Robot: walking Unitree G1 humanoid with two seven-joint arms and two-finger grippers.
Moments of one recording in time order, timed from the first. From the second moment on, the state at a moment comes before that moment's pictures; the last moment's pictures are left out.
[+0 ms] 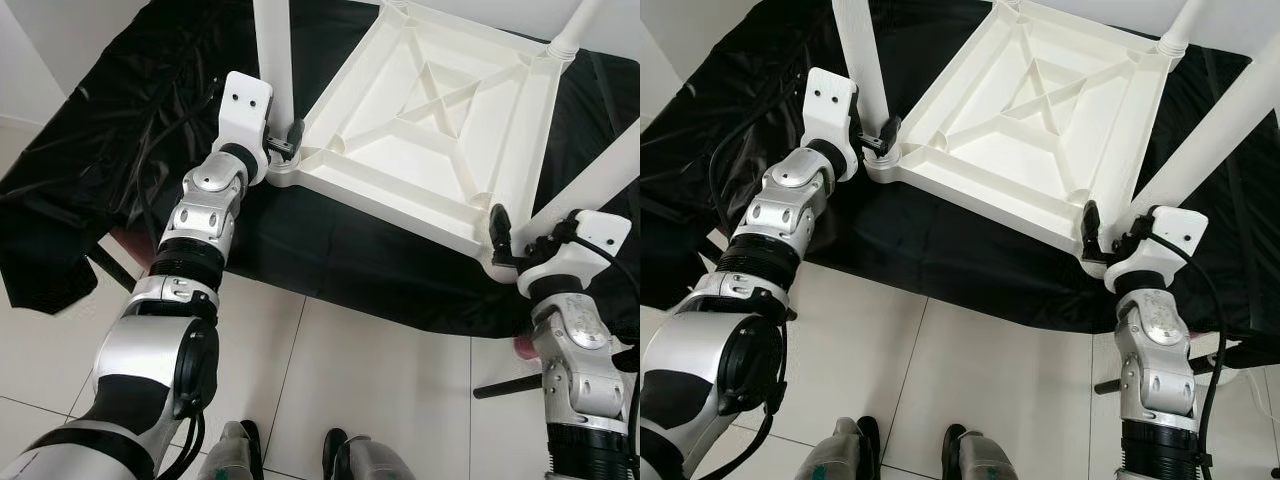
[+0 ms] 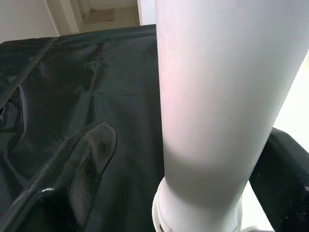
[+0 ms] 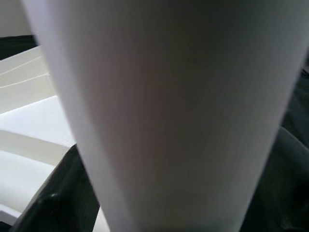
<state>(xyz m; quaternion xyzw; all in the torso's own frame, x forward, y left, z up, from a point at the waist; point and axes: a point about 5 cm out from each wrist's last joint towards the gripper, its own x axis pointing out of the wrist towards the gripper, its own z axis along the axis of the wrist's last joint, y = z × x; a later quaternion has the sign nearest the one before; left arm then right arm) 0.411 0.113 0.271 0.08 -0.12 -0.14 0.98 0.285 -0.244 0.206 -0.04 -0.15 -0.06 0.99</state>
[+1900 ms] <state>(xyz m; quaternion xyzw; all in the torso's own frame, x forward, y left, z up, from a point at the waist) 0.398 0.109 0.283 0.01 -0.18 -0.14 0.97 0.287 -0.237 0.222 -0.02 -0.19 -0.07 0.98</state>
